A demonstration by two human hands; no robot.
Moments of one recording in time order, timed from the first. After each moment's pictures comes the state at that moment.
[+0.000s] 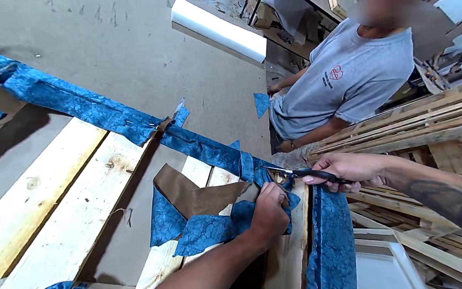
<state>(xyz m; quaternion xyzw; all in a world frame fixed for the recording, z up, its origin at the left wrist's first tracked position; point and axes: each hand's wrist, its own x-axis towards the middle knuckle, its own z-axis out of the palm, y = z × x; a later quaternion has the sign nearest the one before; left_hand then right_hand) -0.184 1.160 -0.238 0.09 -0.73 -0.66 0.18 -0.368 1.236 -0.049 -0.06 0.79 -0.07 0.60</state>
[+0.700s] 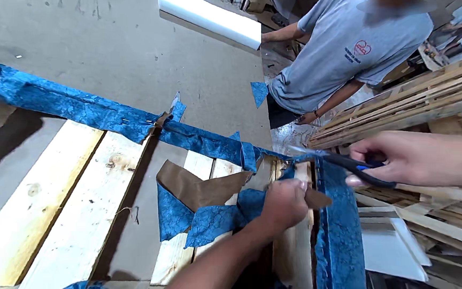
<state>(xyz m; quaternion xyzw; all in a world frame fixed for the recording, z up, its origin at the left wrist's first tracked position) -0.187 1.135 -0.190 0.02 -0.72 -0.69 -0.11 -0.340 1.257 0.021 -0.30 0.86 0.05 0.40</state>
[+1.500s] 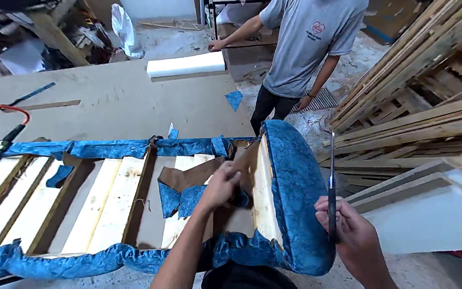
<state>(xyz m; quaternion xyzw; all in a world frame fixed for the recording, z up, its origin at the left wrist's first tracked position) -0.119 1.105 -0.193 0.02 -0.82 -0.57 -0.08 -0.058 1.426 -0.146 -0.11 0.82 -0.56 -0.06</state>
